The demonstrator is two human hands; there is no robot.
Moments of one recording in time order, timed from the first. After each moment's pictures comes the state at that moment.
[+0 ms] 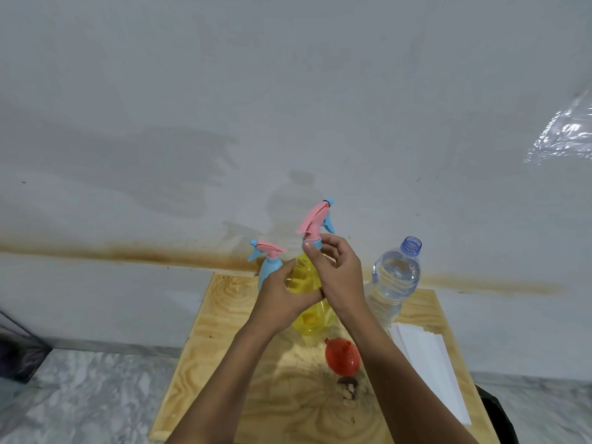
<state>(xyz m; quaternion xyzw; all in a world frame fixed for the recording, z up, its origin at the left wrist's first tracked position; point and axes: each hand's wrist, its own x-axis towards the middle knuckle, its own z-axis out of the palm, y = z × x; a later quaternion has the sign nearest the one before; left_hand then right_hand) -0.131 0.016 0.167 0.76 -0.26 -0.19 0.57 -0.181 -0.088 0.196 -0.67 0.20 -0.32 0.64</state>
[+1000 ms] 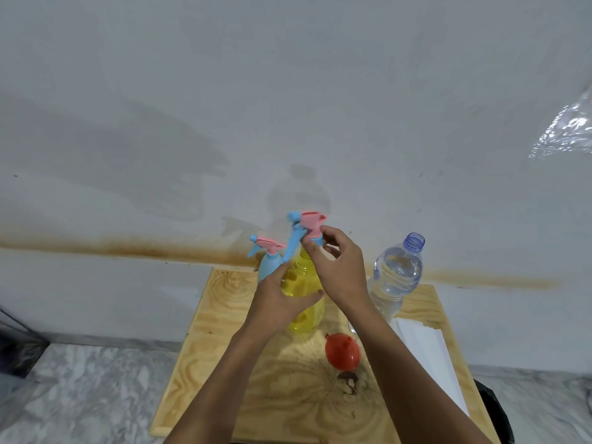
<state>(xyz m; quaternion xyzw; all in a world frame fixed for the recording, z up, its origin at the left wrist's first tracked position) -0.116 0.019 0.131 0.79 -0.22 -0.17 0.54 -0.172 -0.095 0.195 -0.76 0.20 -0.33 0.53</state>
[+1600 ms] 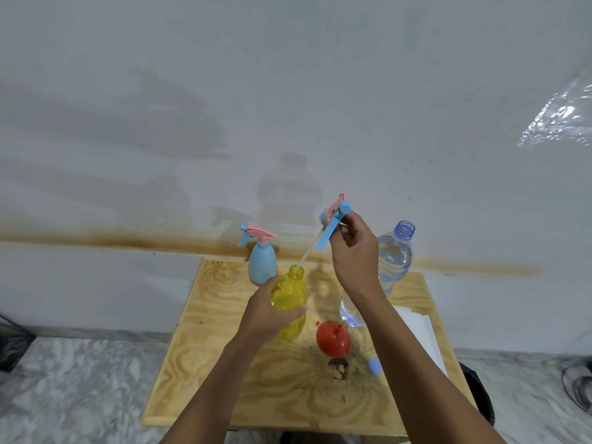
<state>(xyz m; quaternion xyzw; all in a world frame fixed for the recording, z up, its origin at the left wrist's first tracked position) -0.119 0.025 0.066 0.80 -0.19 -0.22 0.53 -0.189 -0.114 0.200 -0.71 0.20 -0.38 0.55</state>
